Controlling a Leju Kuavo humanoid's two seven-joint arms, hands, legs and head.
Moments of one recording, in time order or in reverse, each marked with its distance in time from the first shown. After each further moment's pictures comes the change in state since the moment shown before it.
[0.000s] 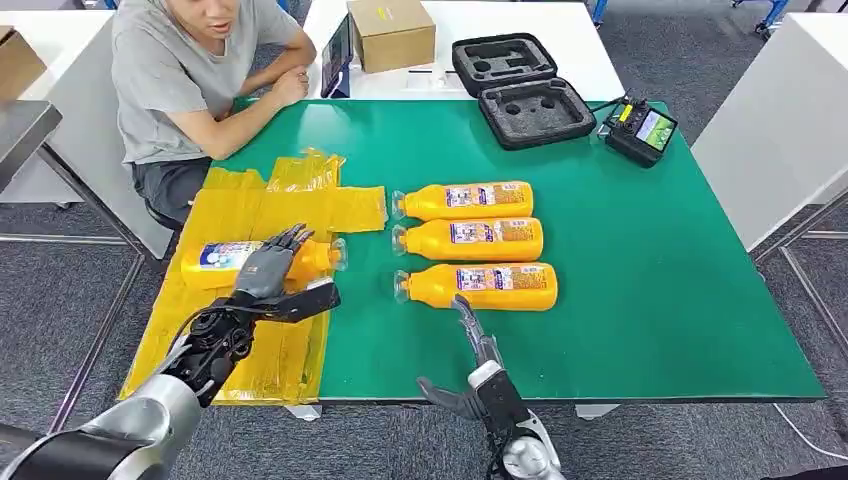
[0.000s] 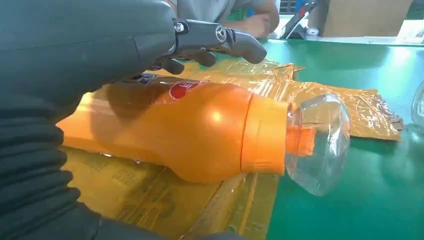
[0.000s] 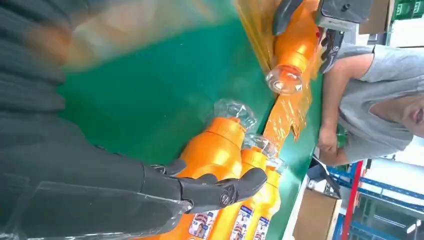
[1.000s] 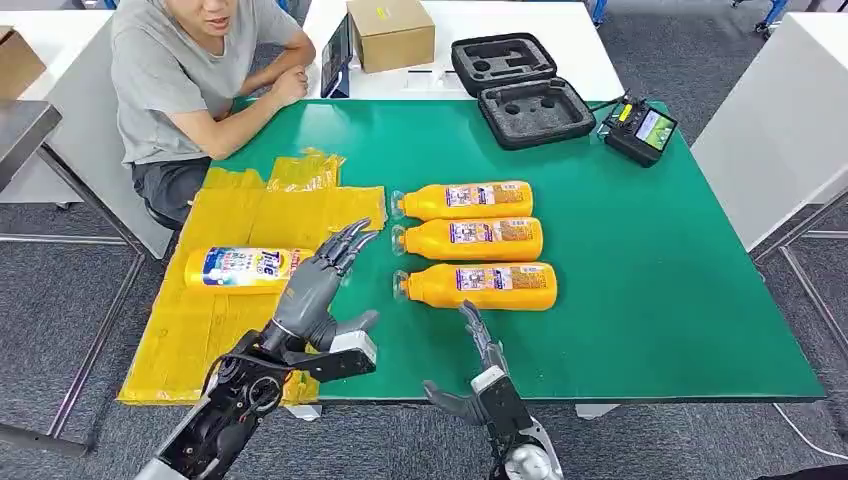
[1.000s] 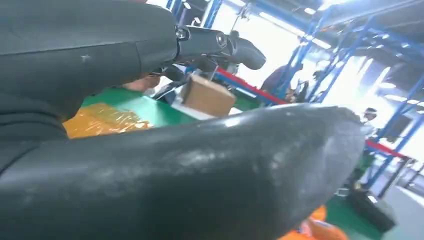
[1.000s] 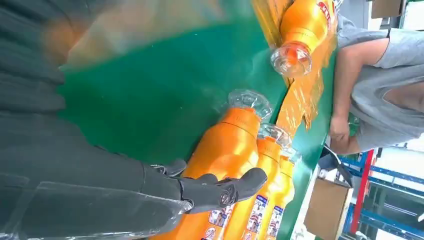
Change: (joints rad) left arm 0.358 0.021 -0.292 -0.842 0.320 -0.042 -0.074; right arm 0.023 -0.004 -0.006 0.000 -0.001 -0.051 0.000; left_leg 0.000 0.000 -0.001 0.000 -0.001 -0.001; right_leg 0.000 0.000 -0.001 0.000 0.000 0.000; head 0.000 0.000
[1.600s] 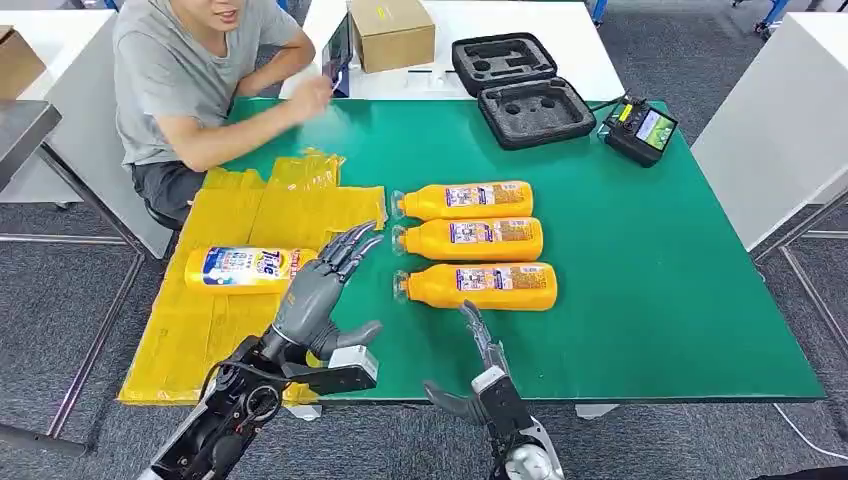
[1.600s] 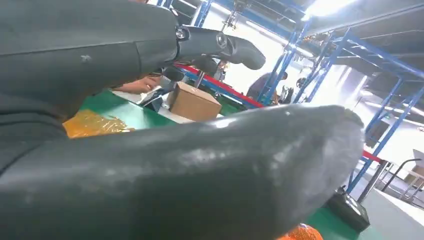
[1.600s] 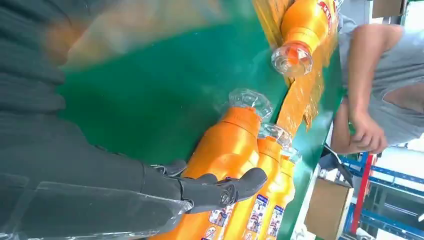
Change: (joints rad) left arm 0.023 0.016 -0.027 -0.068 0.000 0.000 0.001; right arm 0.000 -0.002 0.000 0.000 0.000 0.000 0.000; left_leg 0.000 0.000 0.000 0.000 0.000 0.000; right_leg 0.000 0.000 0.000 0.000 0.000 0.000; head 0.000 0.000
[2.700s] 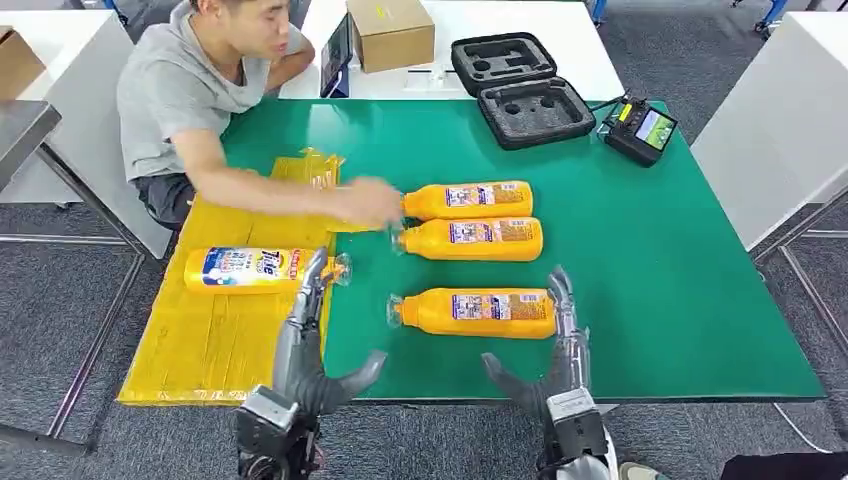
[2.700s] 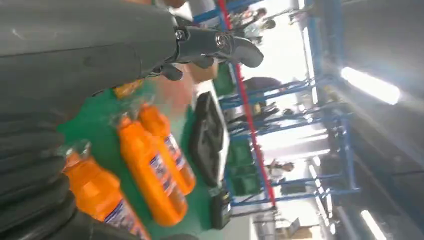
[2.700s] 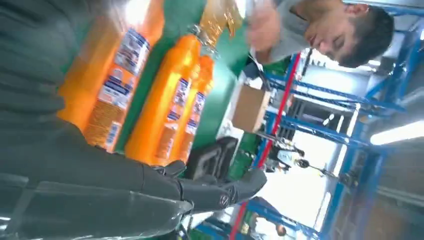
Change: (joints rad) left arm 0.247 -0.081 -0.108 -0.187 0.686 0.168 -0.159; right arm 0.167 -0.097 -0.074 -0.515 0.062 -0.180 -0.001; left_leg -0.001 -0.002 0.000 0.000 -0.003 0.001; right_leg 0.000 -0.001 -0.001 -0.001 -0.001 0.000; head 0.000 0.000
